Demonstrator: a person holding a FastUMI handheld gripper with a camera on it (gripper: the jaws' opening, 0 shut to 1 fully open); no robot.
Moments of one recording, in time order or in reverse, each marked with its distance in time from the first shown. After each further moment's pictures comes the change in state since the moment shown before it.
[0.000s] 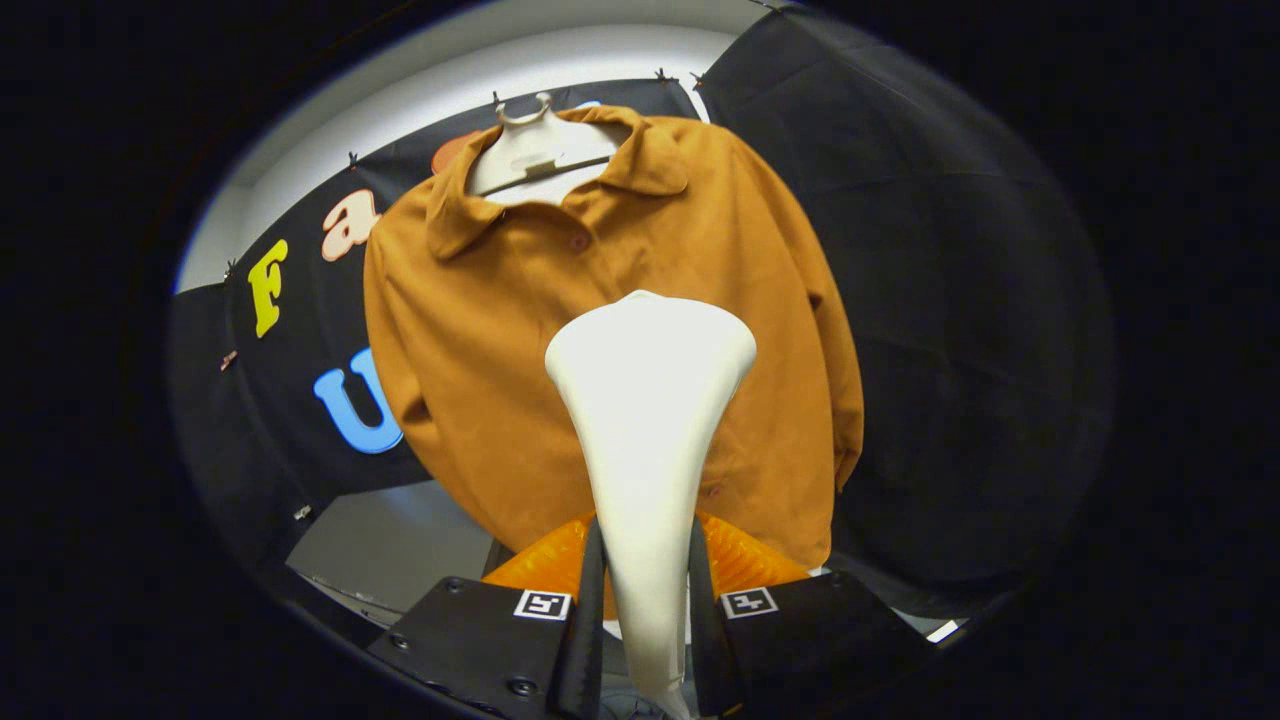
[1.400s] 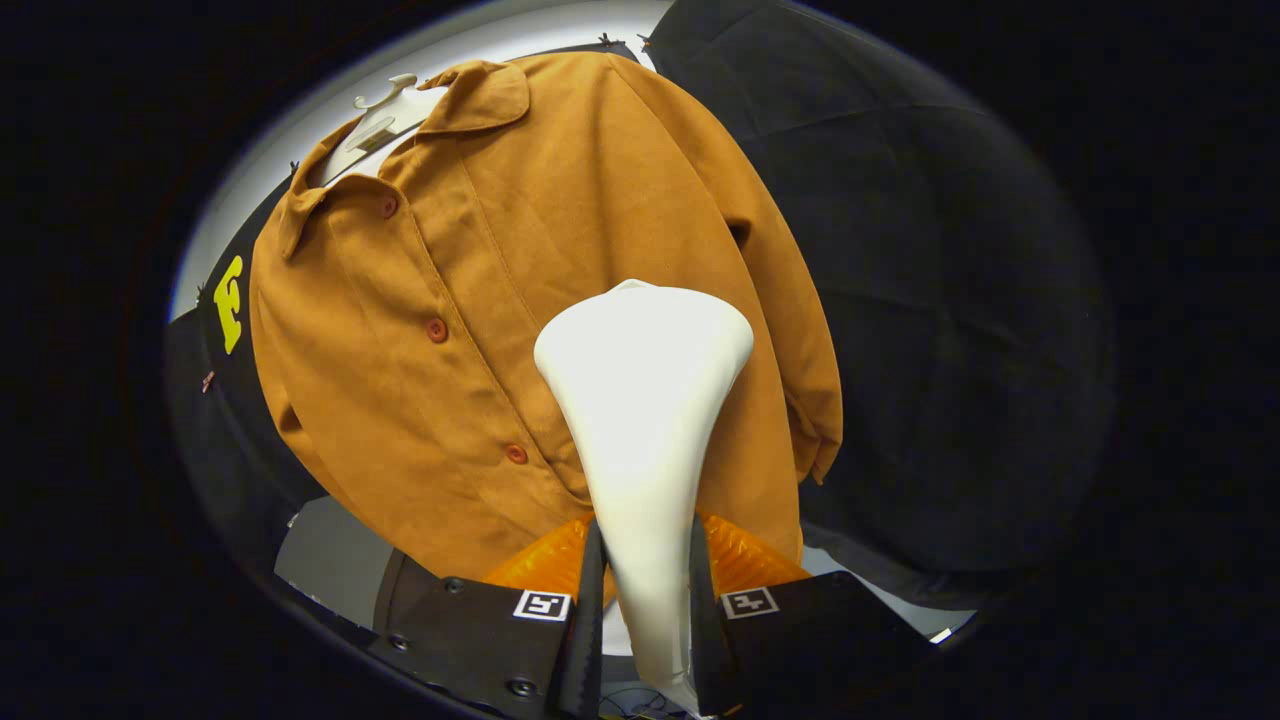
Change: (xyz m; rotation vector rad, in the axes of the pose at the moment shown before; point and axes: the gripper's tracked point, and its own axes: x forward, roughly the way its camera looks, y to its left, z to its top) arm 0.084 -0.075 -0.072 0.063 0.192 -0.021
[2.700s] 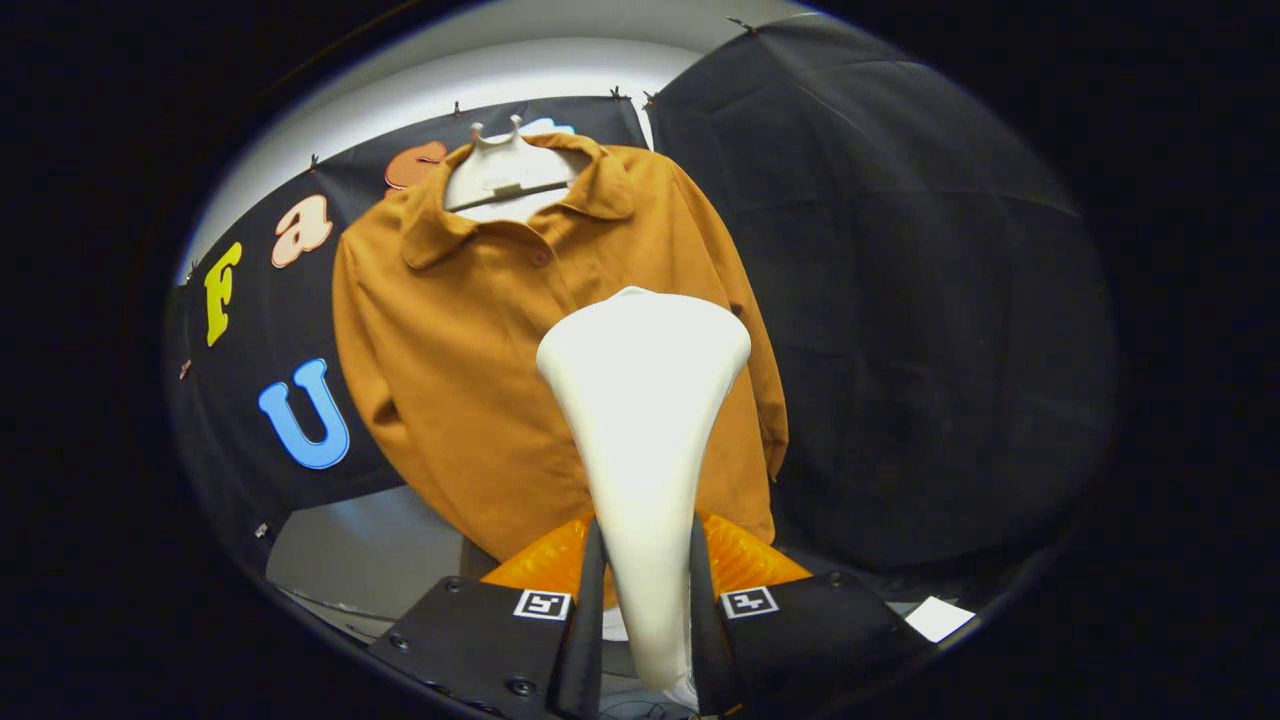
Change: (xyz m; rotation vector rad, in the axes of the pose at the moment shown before) arm -0.148 0.127 0.011 -0.053 -0.251 -0.171
